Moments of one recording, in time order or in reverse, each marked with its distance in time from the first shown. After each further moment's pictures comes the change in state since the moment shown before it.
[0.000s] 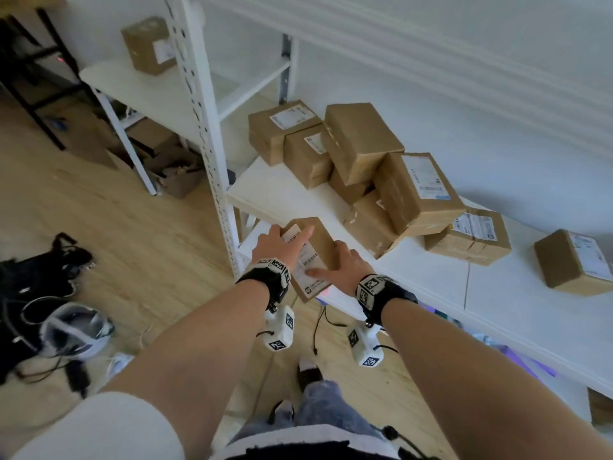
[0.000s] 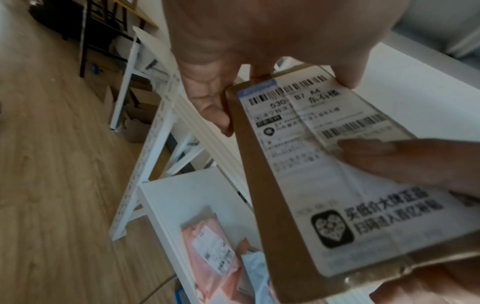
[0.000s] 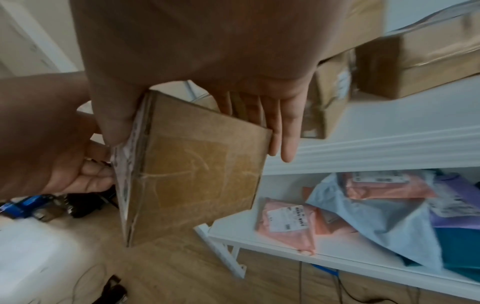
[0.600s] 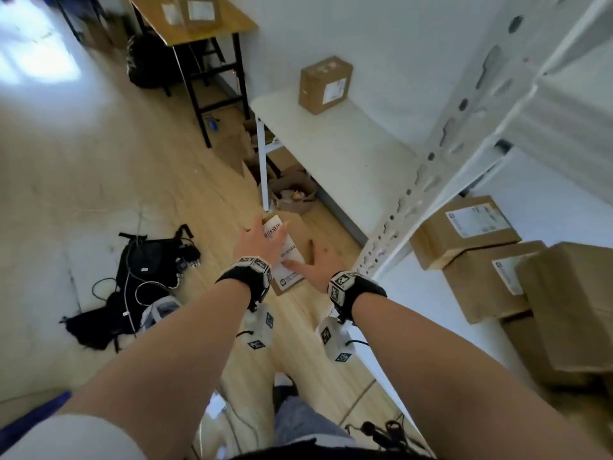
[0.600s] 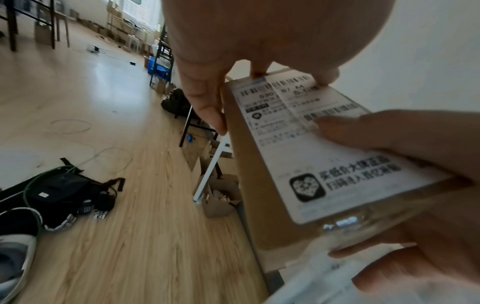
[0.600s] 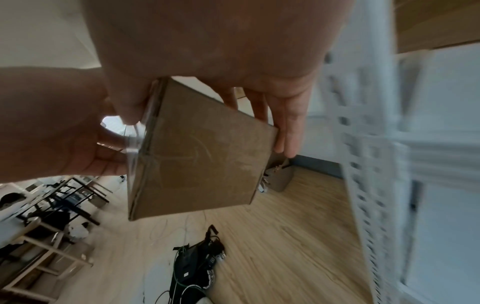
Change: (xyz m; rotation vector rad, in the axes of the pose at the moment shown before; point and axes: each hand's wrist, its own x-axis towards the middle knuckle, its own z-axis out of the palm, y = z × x) left_hand 0.244 -0.132 -0.286 -0.040 0.387 -0.269; right_hand 0.252 -0.365 0.093 -0.029 -0.249 -0.385
